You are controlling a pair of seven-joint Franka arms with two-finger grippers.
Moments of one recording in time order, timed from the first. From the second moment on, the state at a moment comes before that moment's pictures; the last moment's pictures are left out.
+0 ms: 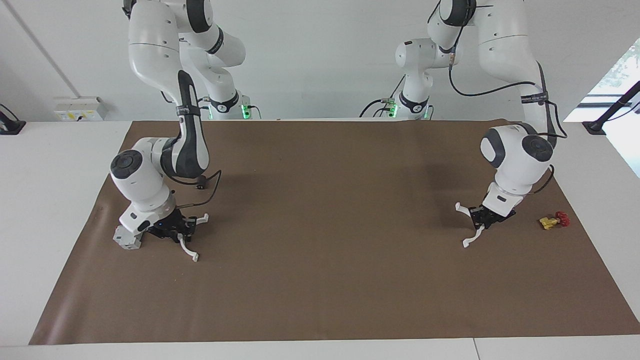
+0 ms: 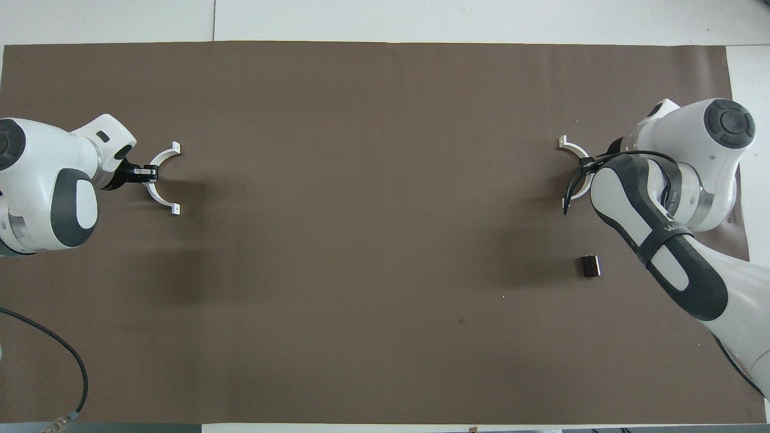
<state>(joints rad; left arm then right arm) 0.01 0.33 0.03 -1.99 0.02 2.44 0.09 0.00 0.42 -0.07 -1.90 0.08 2.38 -0.22</state>
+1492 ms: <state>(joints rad) 0.00 0.22 0.02 -1.96 0.02 2.28 0.10 0.58 0.62 -0.04 -1.51 -0.01 2.22 0.46</state>
